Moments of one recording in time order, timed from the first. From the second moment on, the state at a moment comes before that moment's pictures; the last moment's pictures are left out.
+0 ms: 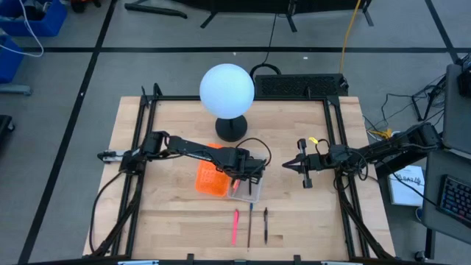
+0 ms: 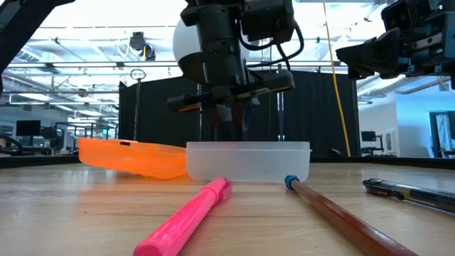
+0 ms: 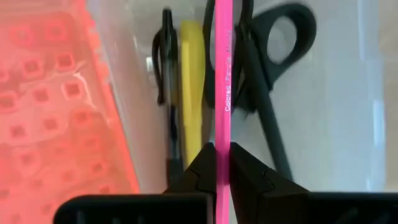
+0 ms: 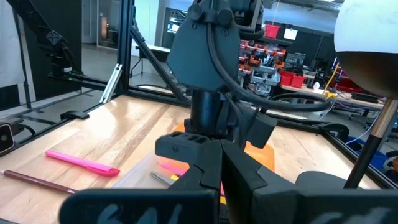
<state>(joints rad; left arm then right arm) -0.10 2.20 1.77 -0.94 -0.11 -1.28 0.13 0.86 0.01 0.89 0.02 -0.17</state>
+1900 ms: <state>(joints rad) -0.39 1.62 0.98 -0.38 -0.27 -0.97 0.13 0.86 0.01 0.58 0.27 0.03</state>
